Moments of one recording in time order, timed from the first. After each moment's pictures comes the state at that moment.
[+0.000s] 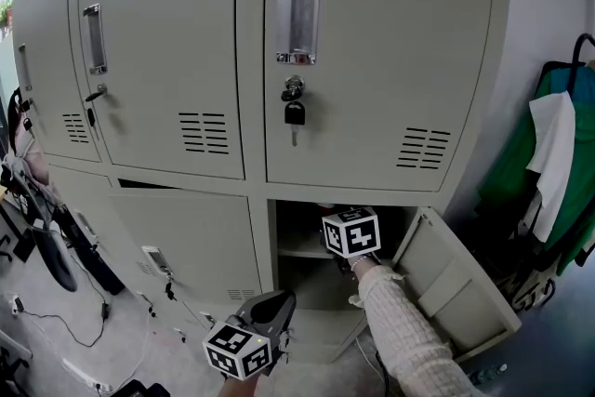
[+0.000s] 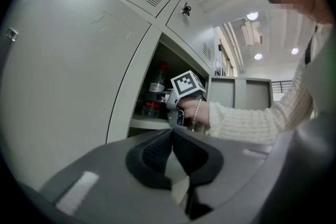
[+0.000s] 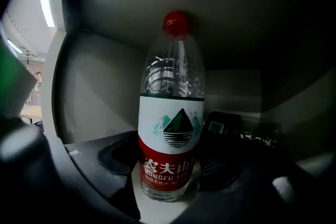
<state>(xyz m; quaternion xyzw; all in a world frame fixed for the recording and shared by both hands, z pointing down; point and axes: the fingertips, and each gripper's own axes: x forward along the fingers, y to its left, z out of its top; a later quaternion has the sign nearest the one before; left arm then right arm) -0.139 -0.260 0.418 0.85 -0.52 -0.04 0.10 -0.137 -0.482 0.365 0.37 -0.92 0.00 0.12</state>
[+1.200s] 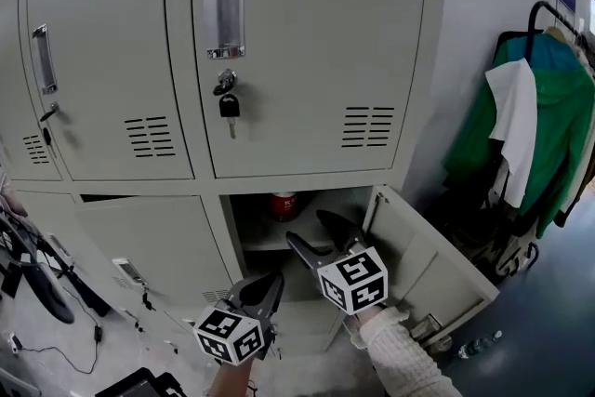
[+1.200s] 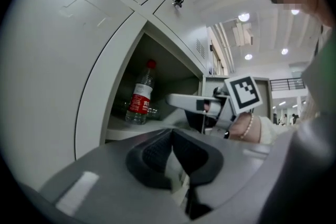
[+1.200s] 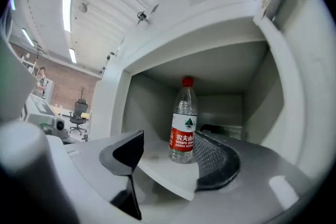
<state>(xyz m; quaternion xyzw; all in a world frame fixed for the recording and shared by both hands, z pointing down) -0.109 -0.286 0.402 0.87 -0.48 -0.04 0.08 -0.072 -0.364 0.340 0.37 -0.93 -0.06 0.04</state>
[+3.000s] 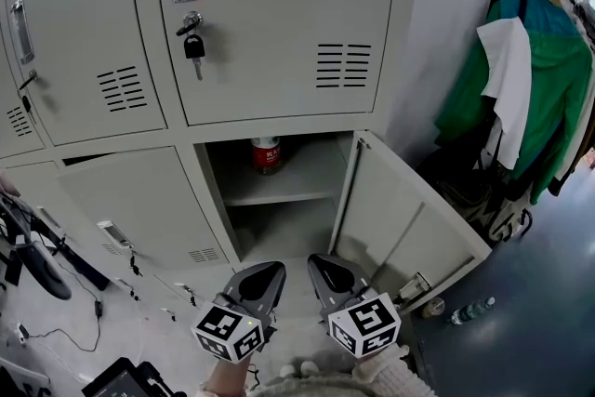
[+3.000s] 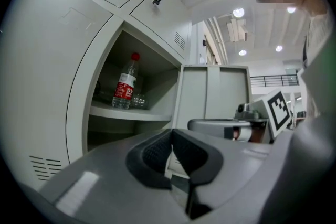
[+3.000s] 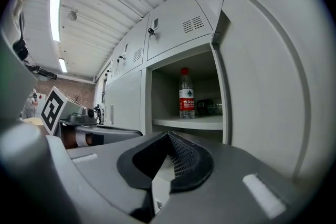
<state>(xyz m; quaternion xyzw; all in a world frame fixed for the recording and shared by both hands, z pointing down) -0.066 -0.227 0.433 0.88 -0.46 -0.01 0.07 -0.014 -0.241 0.425 0.39 -0.92 0.02 0.03</state>
